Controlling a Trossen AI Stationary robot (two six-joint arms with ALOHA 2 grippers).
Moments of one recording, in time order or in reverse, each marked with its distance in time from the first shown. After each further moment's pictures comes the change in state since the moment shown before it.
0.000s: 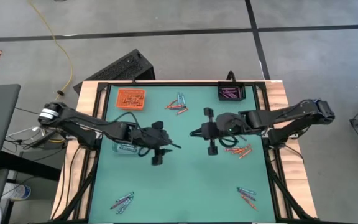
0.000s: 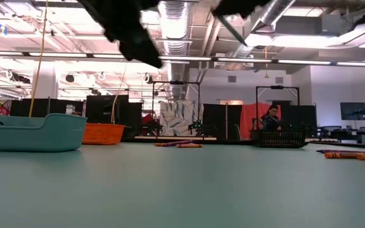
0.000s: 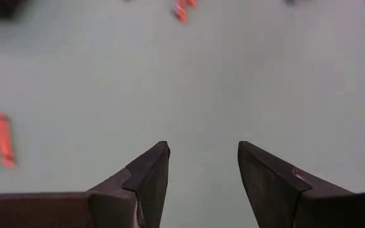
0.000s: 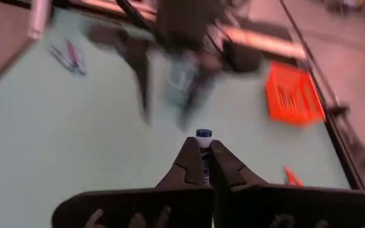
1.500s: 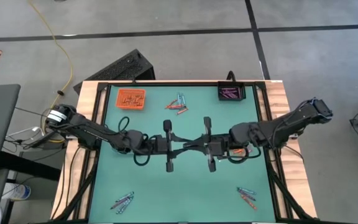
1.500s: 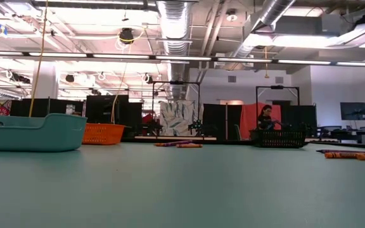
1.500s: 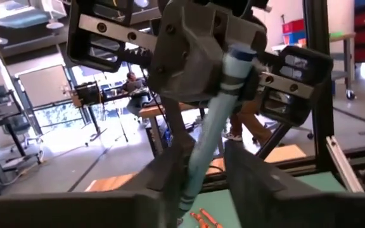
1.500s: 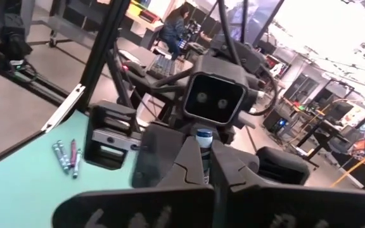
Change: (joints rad) left arm -0.125 0.123 0.000 0.999 -0.175 0.421; right arm 0.181 0.030 -0.002 0.509 0.079 -0.354
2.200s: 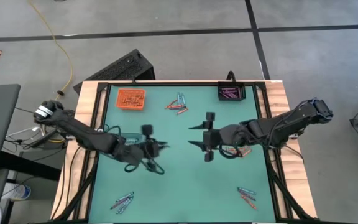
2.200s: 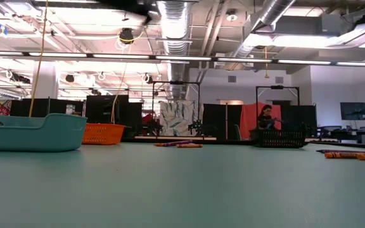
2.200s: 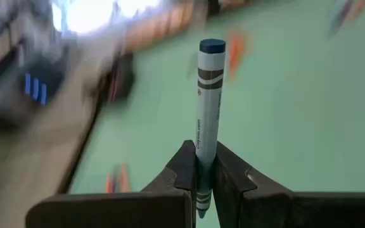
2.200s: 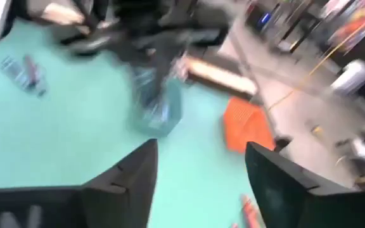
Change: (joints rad) left arm -0.146 -0.208 0.001 -0.983 -0.367 -0.168; right arm -0.042 -0.002 0.002 -0.354 0.226 0.244
